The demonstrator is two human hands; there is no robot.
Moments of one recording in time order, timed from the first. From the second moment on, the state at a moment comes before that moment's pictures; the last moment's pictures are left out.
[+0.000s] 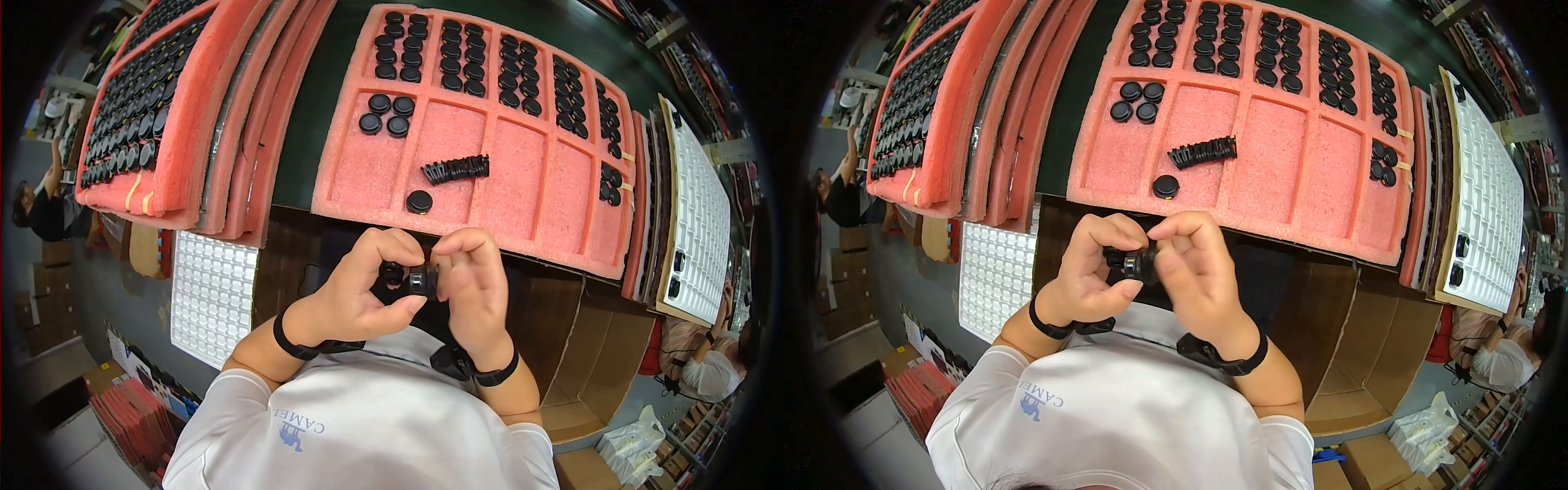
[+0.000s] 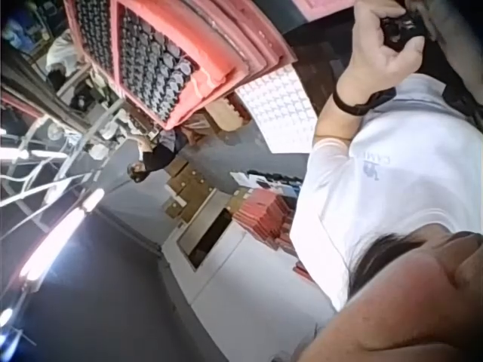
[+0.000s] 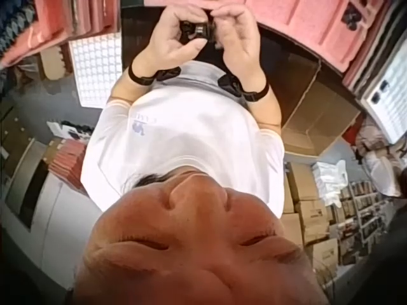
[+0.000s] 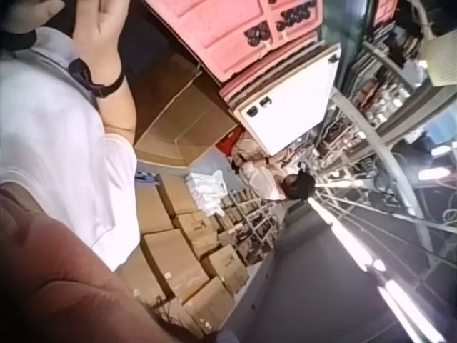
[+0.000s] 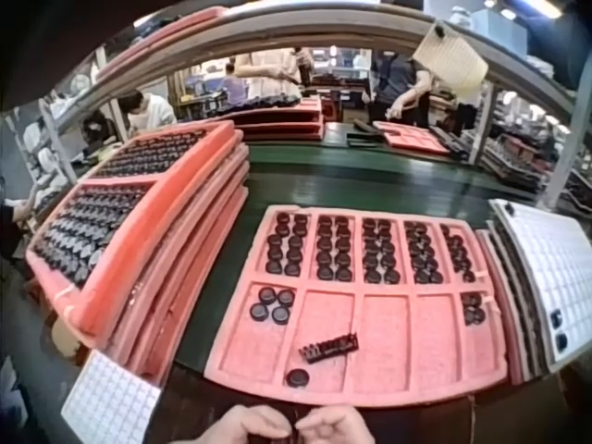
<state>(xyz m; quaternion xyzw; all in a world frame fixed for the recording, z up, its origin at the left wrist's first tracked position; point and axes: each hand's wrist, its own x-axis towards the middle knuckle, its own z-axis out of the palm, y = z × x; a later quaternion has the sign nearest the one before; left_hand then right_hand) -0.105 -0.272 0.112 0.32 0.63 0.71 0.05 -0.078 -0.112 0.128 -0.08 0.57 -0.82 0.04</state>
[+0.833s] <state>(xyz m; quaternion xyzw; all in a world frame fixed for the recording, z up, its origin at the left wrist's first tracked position) -0.104 -0.271 0.107 0.32 0.59 0.73 0.07 -0.085 -0.105 0.129 -0.07 0.48 -0.87 0.10</state>
